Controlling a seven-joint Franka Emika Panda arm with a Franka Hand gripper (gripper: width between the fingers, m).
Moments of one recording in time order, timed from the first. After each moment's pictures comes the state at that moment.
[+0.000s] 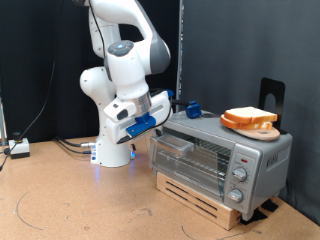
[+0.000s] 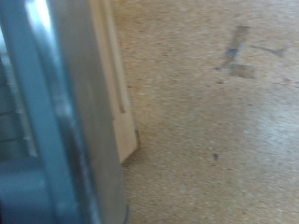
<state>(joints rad) 0.19 -0.33 -0.35 -2.68 0.20 2.21 0.37</state>
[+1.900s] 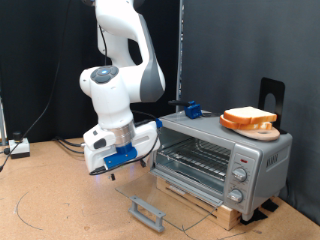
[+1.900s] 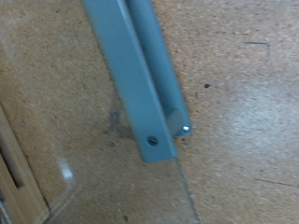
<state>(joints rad) 0.14 -0.01 -0.41 -2.48 0.27 2.30 0.29</state>
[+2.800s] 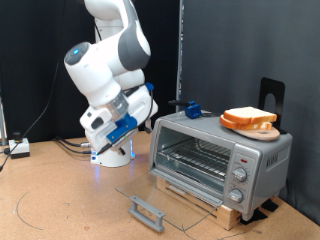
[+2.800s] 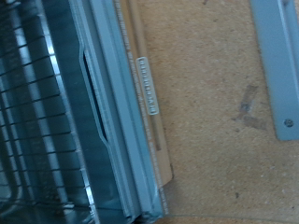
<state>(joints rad) 0.12 -0.19 -0.45 -2.43 0.47 1.97 0.10</state>
